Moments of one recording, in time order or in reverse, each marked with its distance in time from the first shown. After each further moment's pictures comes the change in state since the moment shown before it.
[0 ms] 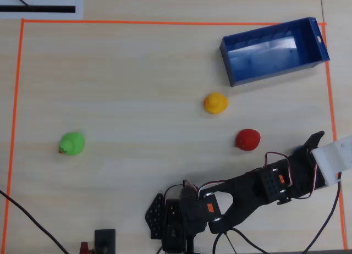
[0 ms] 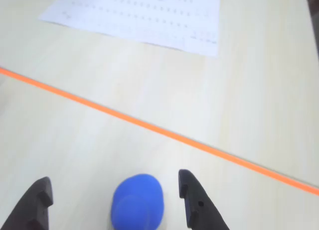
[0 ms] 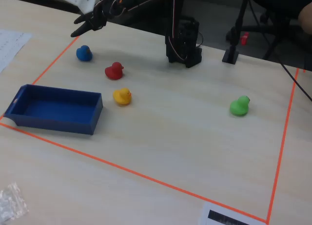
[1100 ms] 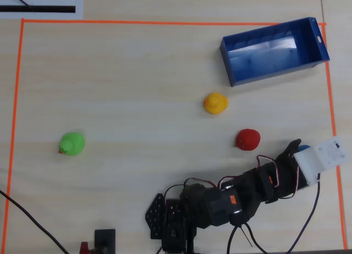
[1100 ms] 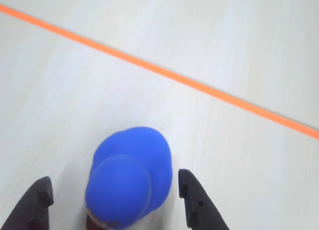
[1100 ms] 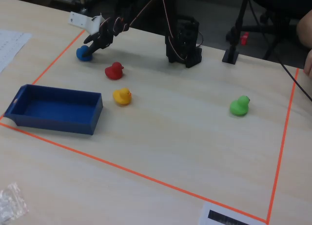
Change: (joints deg) arm 0.0 -16.1 7.8 -16.2 -2.9
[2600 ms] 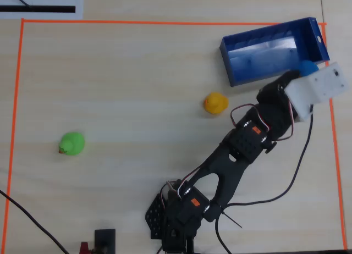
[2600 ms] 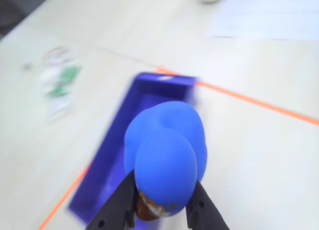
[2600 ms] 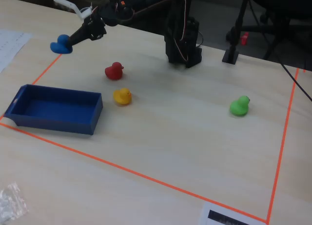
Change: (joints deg) arm -31.5 21.3 -20.7 29.8 30.6
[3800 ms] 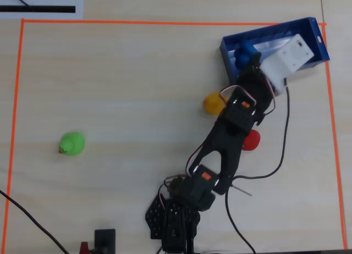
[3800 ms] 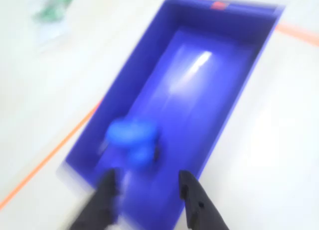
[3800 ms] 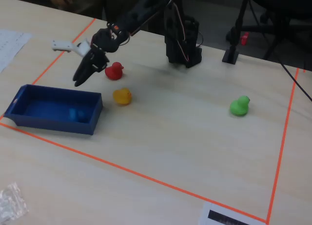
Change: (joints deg) arm -10.9 -11.8 -2.6 5.6 -2.2
